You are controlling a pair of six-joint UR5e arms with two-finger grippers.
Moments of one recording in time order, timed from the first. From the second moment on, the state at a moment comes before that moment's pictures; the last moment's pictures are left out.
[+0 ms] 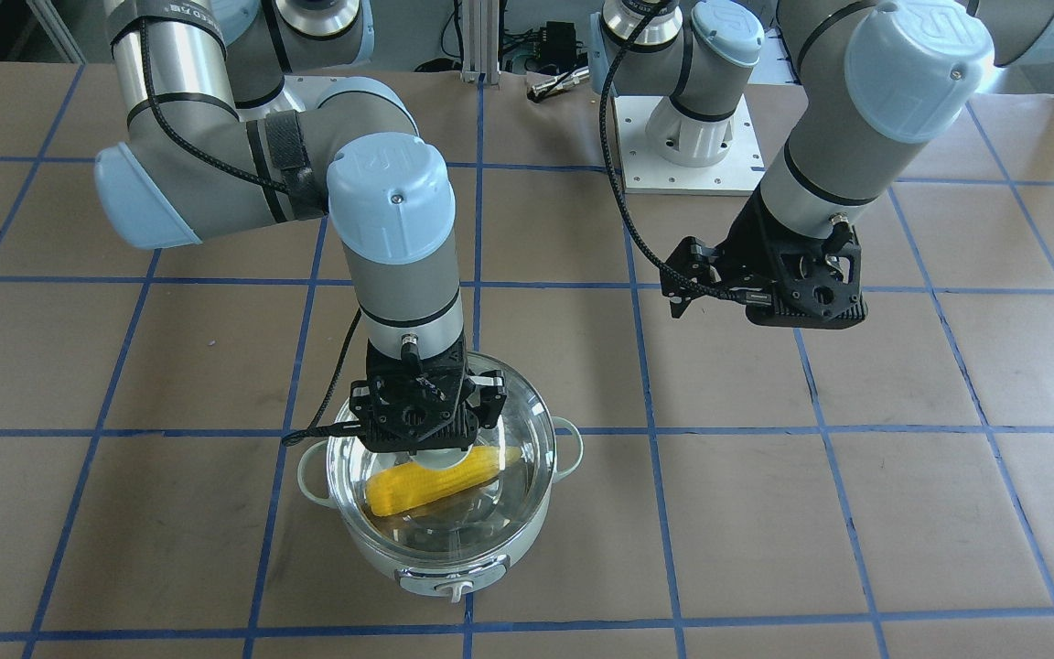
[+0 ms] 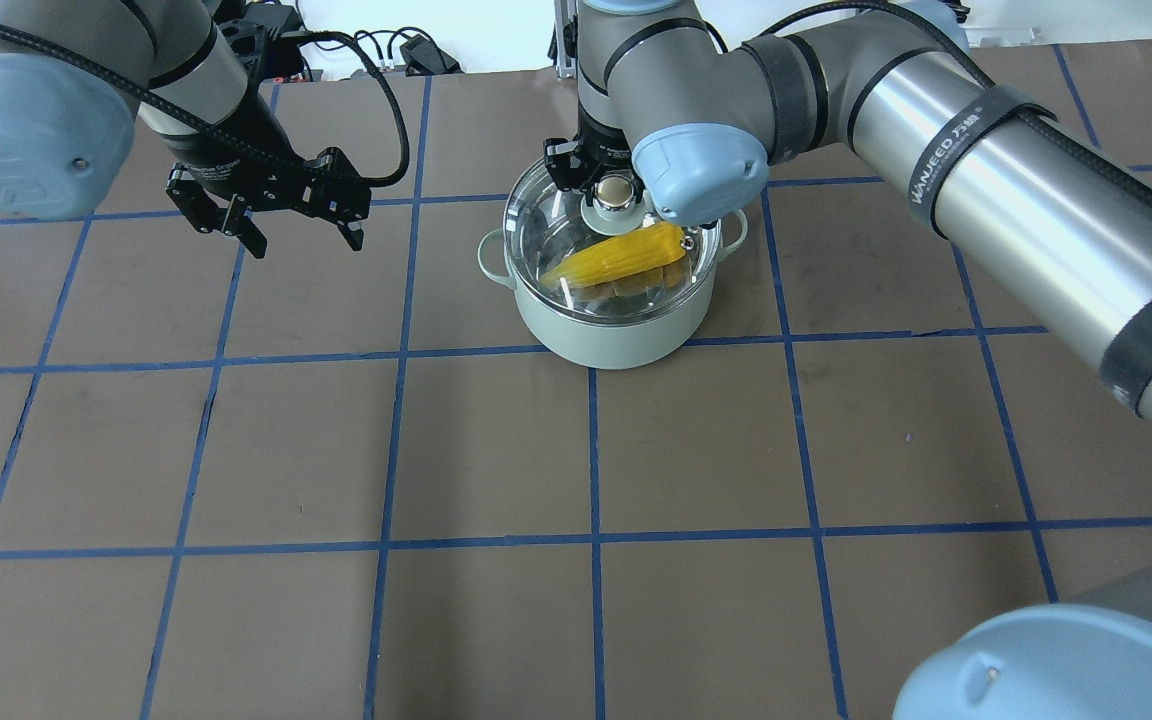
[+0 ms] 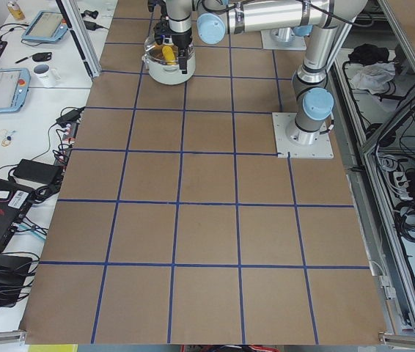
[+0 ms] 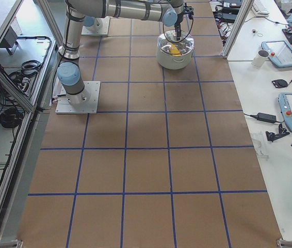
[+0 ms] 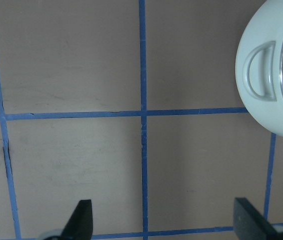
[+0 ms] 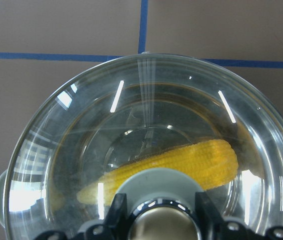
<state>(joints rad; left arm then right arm) -1.54 -1.69 -1.58 -1.48 1.51 0.04 1.88 -1.13 1.41 -2.06 -1.58 0.25</state>
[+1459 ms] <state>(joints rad) -1.56 -1.60 -1.70 -1.47 1.52 0.01 1.88 -1.11 1.42 -2.08 -1.58 0.25</state>
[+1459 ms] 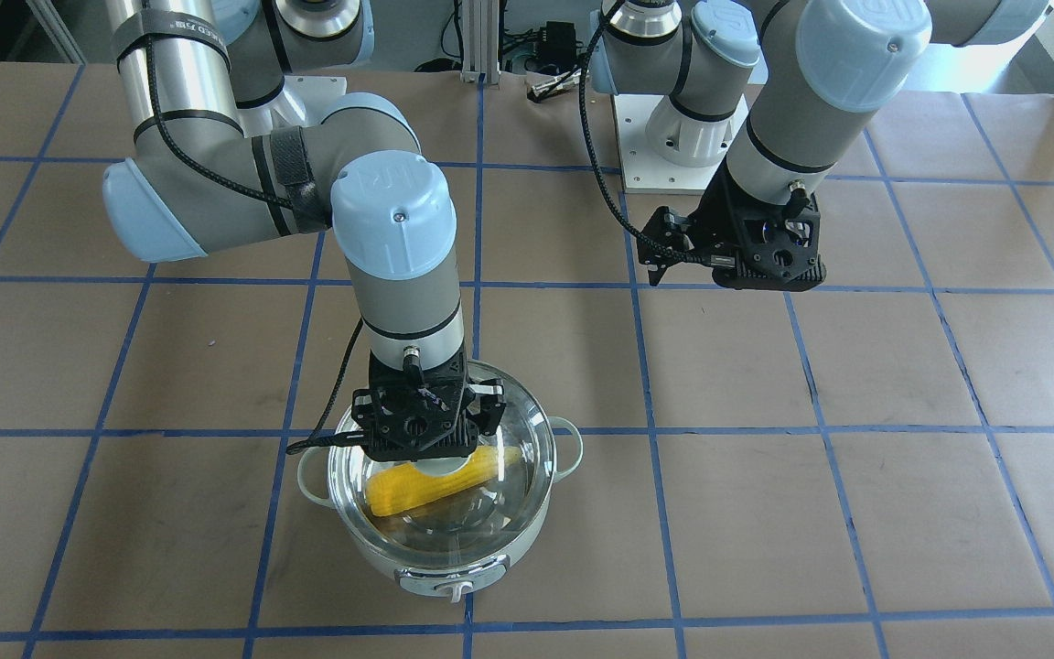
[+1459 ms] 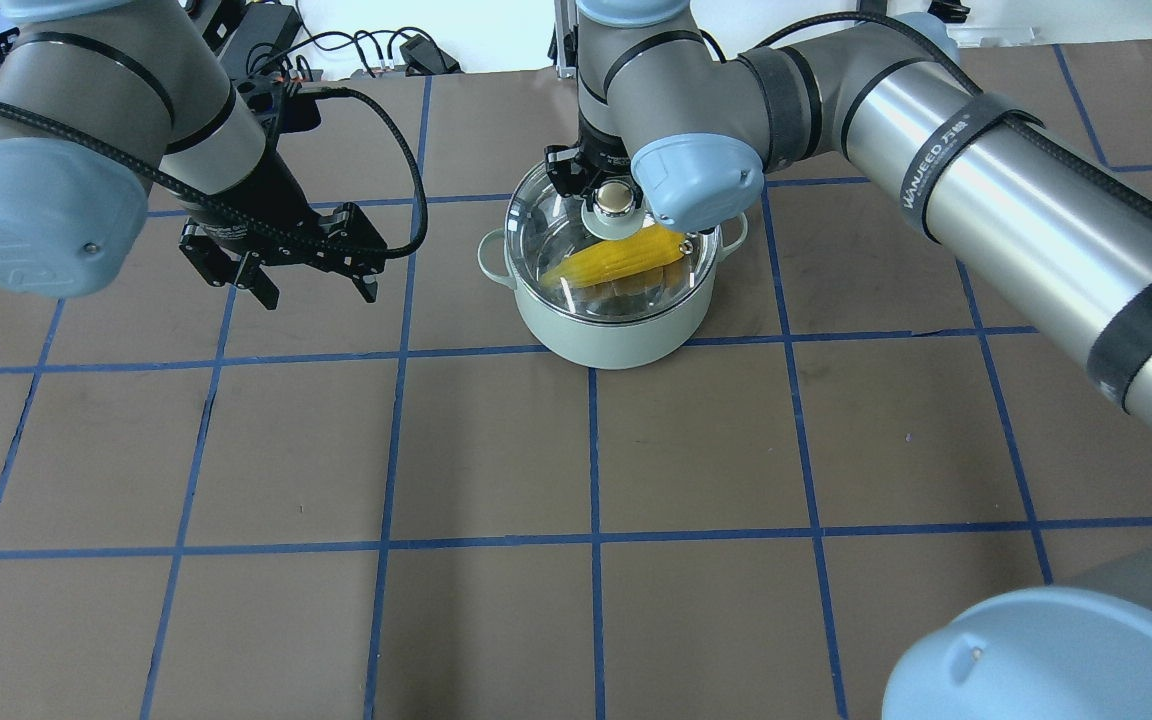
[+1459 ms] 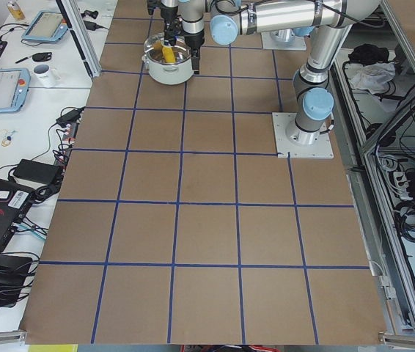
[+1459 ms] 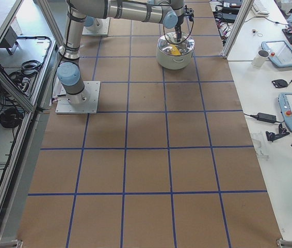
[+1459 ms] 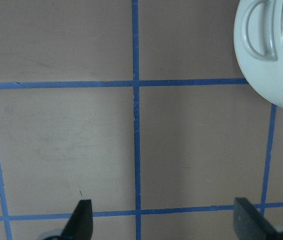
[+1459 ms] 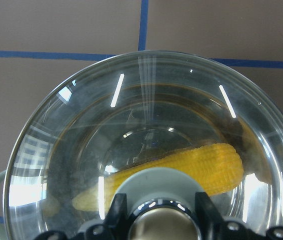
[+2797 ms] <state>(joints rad) -1.56 -1.61 -1.70 -1.47 1.54 0.01 1.88 -1.11 1.43 -2.07 -1.59 0.22</state>
